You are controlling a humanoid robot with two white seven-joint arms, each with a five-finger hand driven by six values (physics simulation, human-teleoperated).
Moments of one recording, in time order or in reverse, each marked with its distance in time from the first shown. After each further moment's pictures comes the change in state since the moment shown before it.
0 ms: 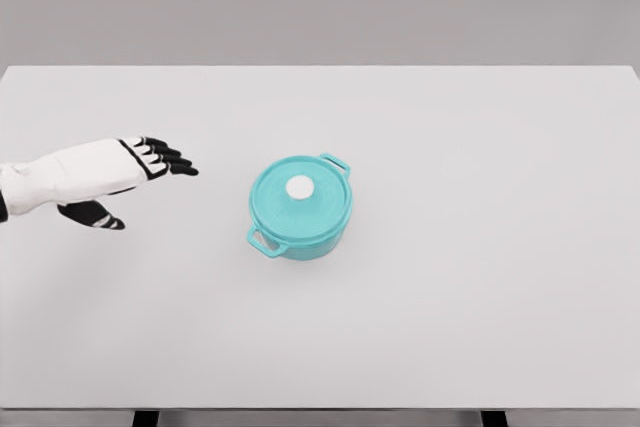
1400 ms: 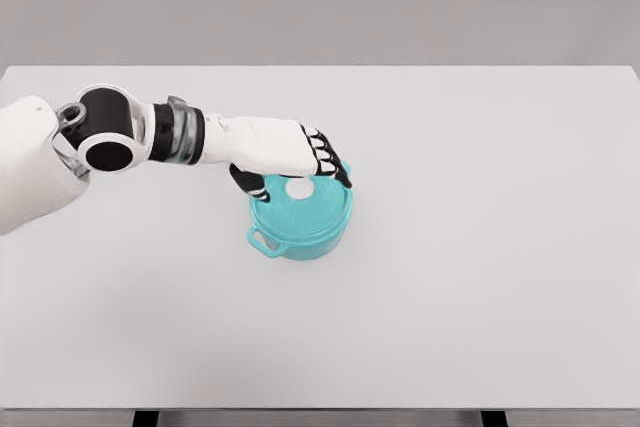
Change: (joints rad) left arm -0.700 -0.322 -0.736 0.152 0.016 0.081 -0.058; right arm 0.009 0.000 0.001 0.004 0.001 0.002 0.001
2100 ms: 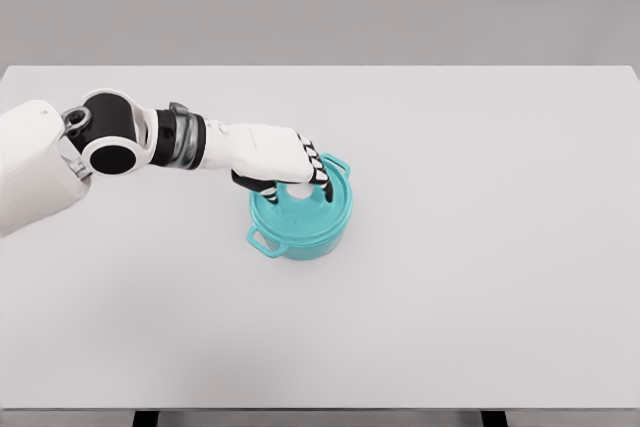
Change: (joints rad) left arm -0.011 0.001 -0.039 0.023 0.000 0.002 0.000; right arm 0.000 0.000 0.000 0.001 0.000 0.000 0.000
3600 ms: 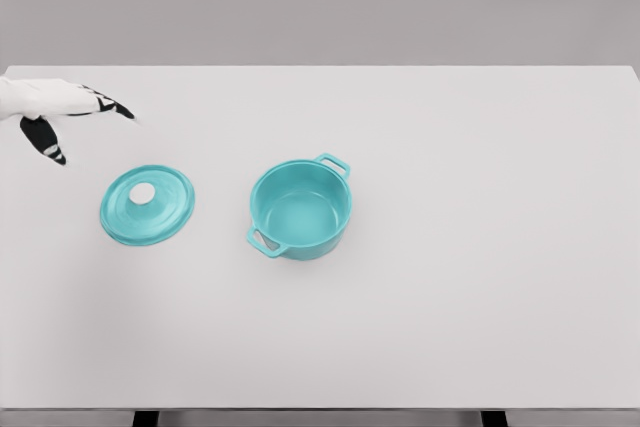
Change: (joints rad) left arm -0.025 0.243 0.065 0.556 0.039 -0.066 0.021; right arm 0.000 0.000 0.000 0.000 0.000 0.000 0.000
